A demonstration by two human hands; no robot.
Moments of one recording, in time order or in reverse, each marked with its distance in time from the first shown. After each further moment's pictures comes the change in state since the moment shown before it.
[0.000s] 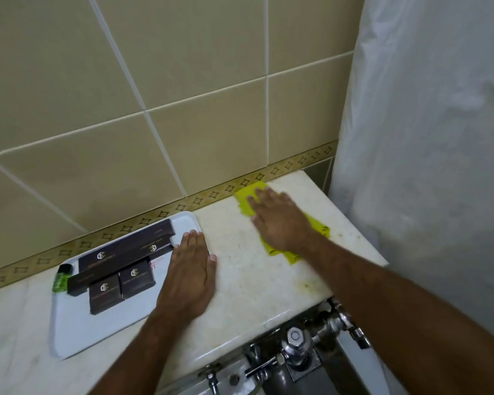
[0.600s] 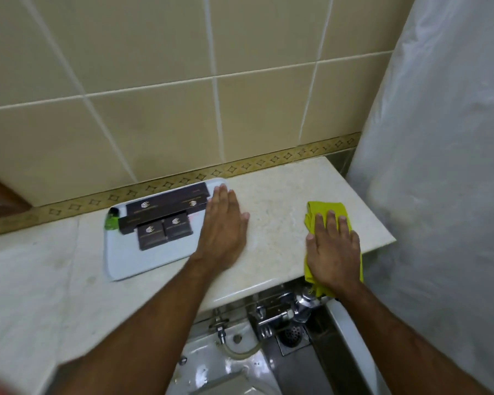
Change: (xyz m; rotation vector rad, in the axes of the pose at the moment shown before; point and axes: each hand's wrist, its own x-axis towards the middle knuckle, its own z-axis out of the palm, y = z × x) left_hand -0.021 0.017 -0.030 -0.068 0.059 0.020; right_hand -0.145 -0.055 -0.011 0.047 0.017 0.537
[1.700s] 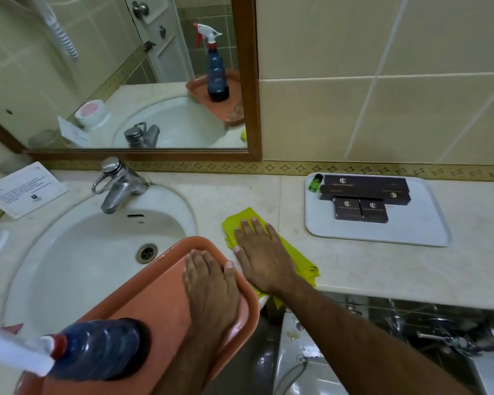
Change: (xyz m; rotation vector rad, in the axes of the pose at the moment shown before) left_hand -0.293 -0.248 -0.106 0.075 0.100 -0.879; right_hand -0.180 -0.426 0.043 0.172 -0.271 -1.005
